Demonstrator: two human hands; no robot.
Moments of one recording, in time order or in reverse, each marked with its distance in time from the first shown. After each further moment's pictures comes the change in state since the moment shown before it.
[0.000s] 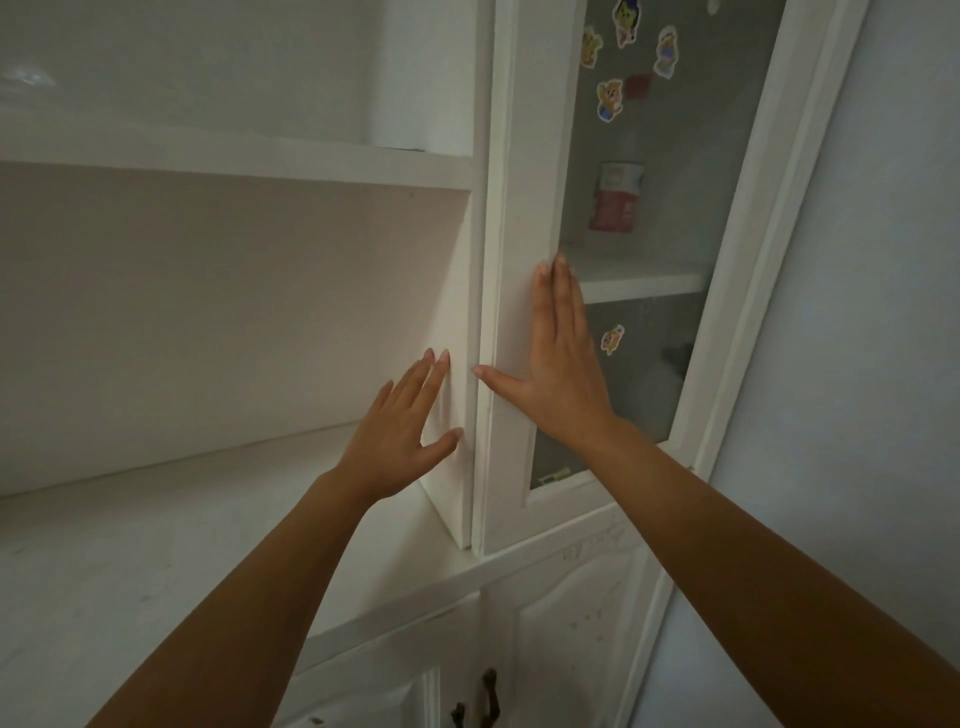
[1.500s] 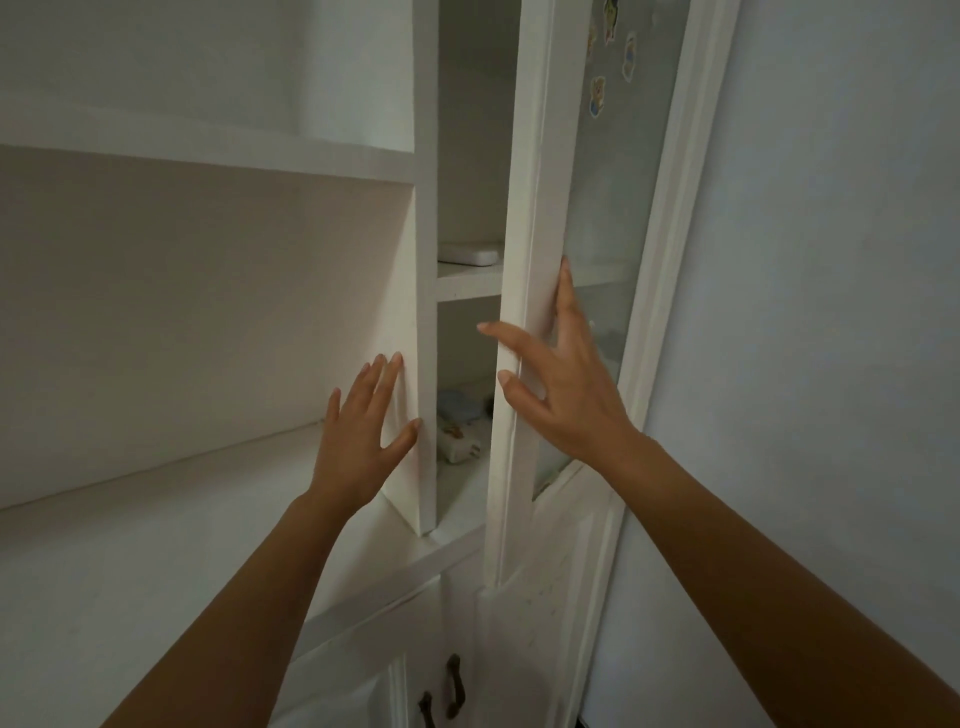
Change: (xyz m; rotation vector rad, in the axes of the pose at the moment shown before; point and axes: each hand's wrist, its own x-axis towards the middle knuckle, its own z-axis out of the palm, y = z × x) left_hand -0.011 0.009 0.021 -0.094 0.192 -0.040; right_hand -0.054 0.006 -0.053 -0.040 0.072 -0.127
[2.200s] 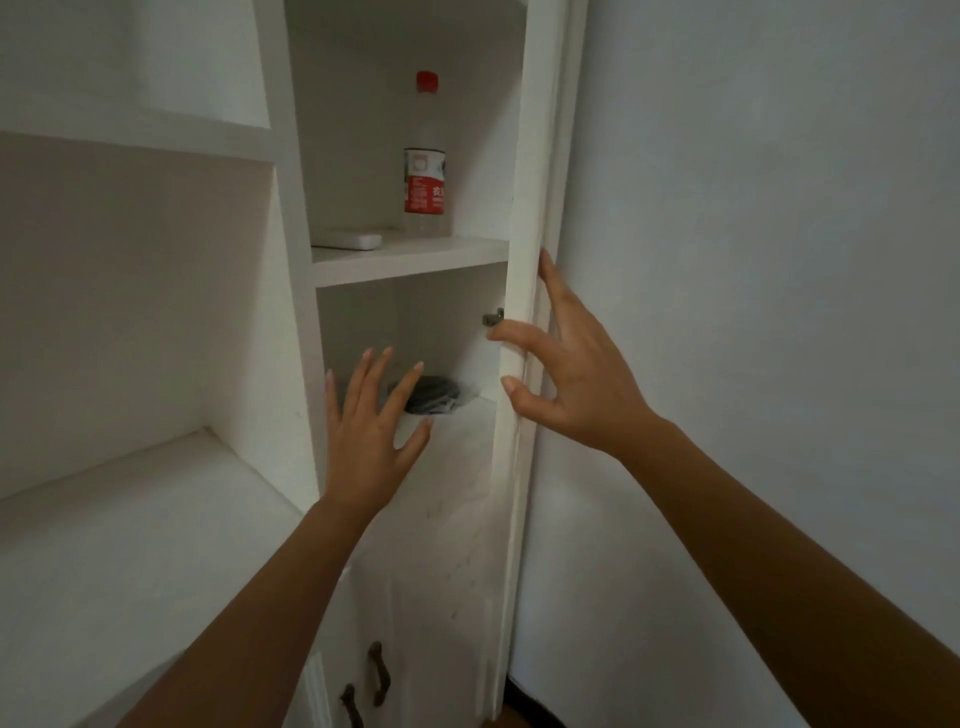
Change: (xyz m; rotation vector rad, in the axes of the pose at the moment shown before) left_hand -0.001 0.095 0.046 0.044 0.104 0.237; right_hand -0.051 0.029 -0.088 -0.207 -0.064 -0.045
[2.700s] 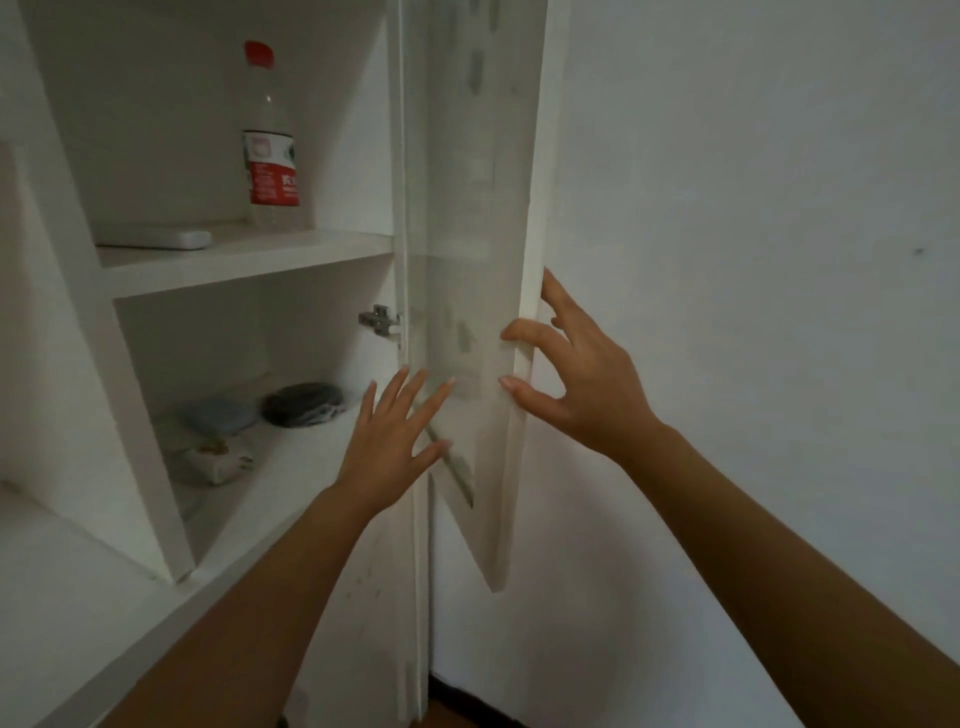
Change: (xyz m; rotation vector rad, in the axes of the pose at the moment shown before) left_hand 0.028 0.097 0.083 -0.229 -0.300 0.286; right_hand -0.065 0.041 -0.070 -0.185 0.051 0.164
